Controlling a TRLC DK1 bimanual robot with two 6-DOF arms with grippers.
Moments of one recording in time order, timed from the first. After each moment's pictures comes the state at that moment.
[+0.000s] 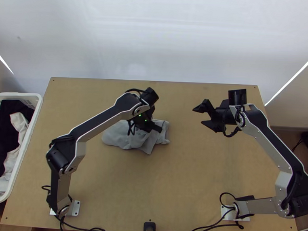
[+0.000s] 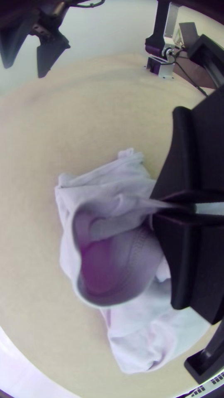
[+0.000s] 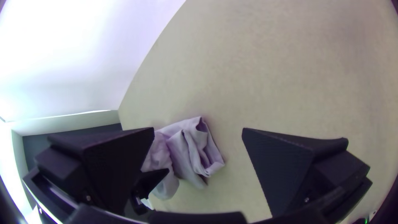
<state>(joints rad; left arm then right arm) -0.72 2.05 1.89 -1.08 0.14 -0.27 0.20 1.51 1.17 -0.56 -0.47 0.93</state>
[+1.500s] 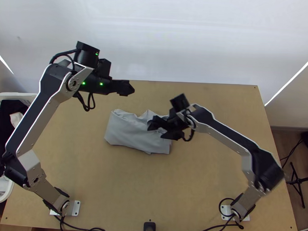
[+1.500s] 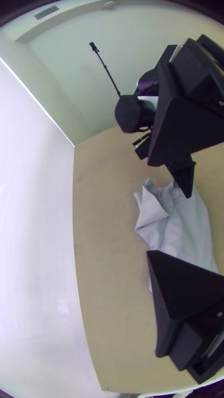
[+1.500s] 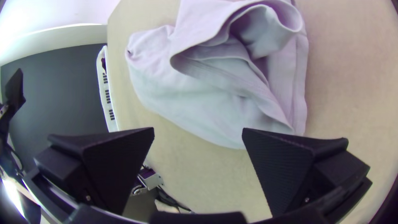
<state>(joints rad) -0.40 1.72 2.04 -1.09 0.32 -0.30 0.65 1.83 1.42 -0.61 -0.52 0.92</state>
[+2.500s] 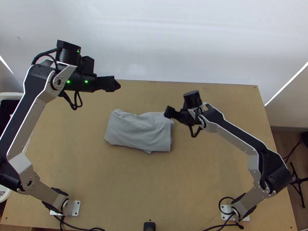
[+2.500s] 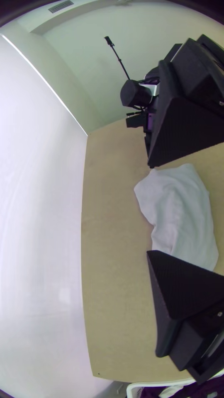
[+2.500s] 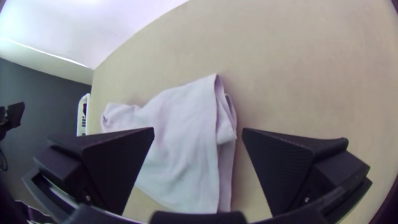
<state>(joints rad) -0.28 1.66 1.97 -1.07 0.32 -0.27 0.54 1.76 1.28 -0.37 -0.19 0.75</state>
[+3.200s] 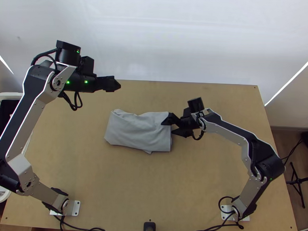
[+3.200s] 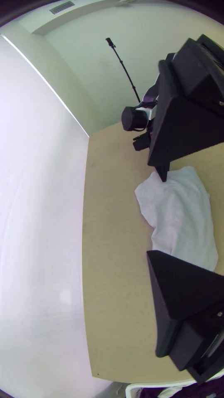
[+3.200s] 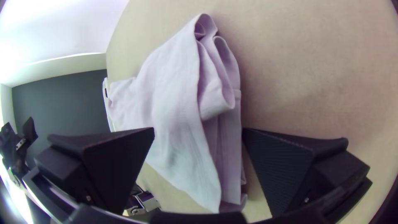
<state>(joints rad) -0.29 1.65 1.96 -1.07 0.32 -0.29 0.46 1.89 1.19 -0.26 -0.59 0.88</state>
